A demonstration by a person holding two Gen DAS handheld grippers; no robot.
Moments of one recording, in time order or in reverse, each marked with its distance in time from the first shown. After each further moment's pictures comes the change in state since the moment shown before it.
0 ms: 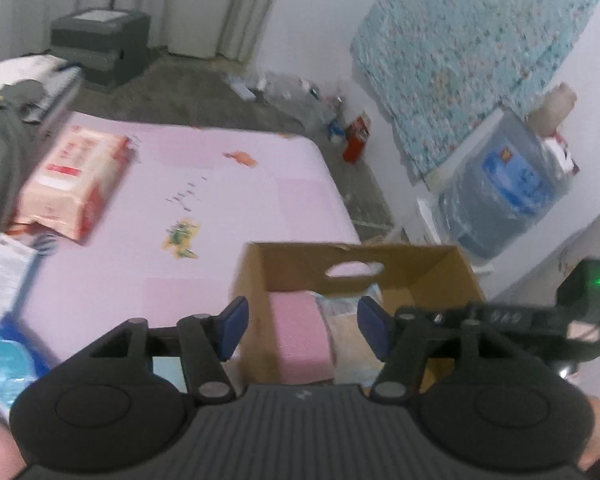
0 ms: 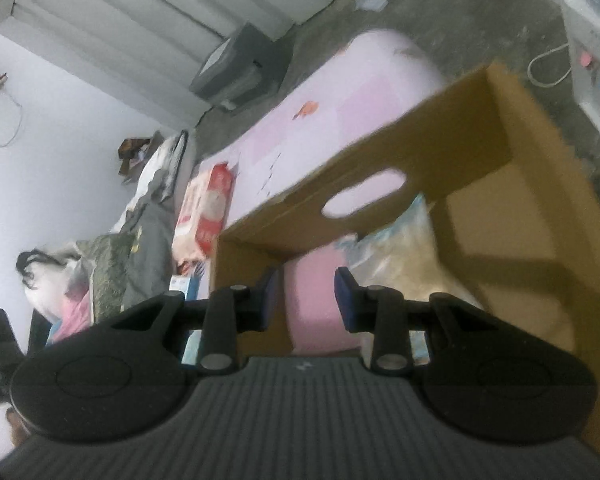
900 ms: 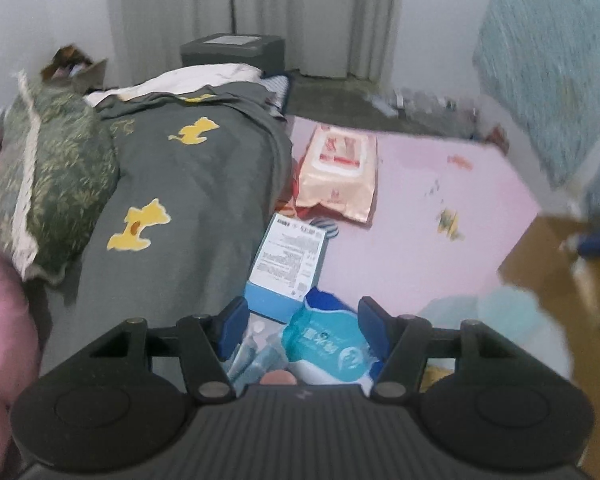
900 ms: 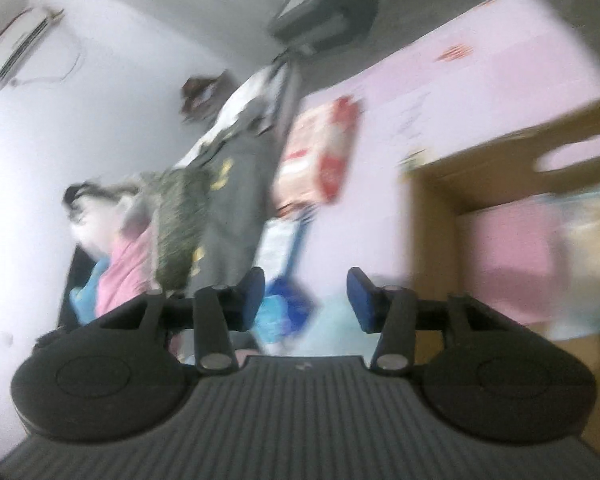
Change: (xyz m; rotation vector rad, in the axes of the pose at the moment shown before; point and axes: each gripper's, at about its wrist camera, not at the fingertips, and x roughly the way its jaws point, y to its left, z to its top) left arm -0.082 0.197 -0.039 0.042 -0.032 0.393; right arm 0.073 0.151 -0.024 -0.123 0.165 0.177
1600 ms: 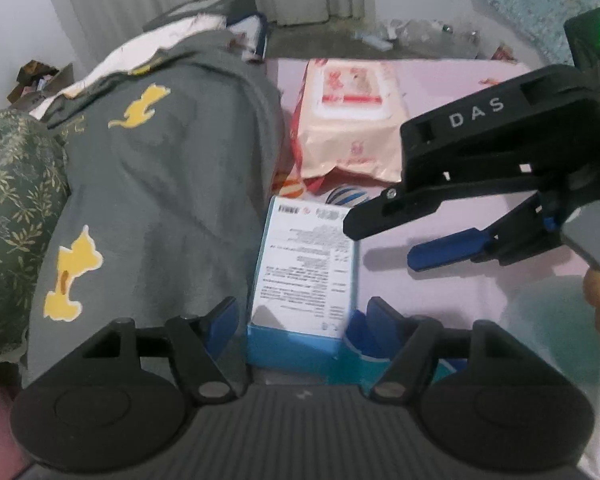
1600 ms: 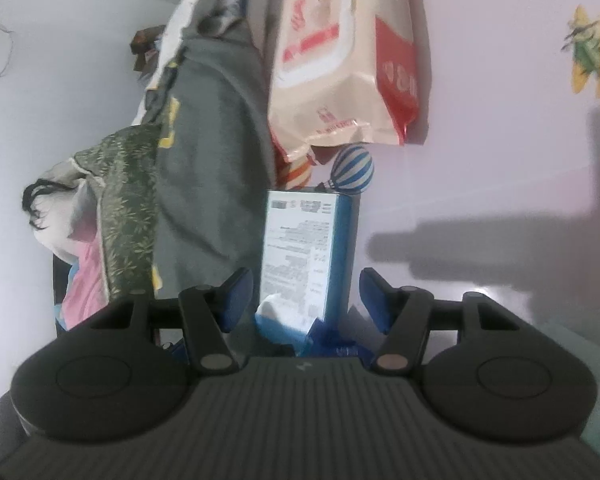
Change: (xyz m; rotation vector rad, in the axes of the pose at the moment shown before) left arm 0.128 0.002 0.024 0.164 0.154 0.053; right arm 0.279 0.025 0.021 0.193 0.201 -0.069
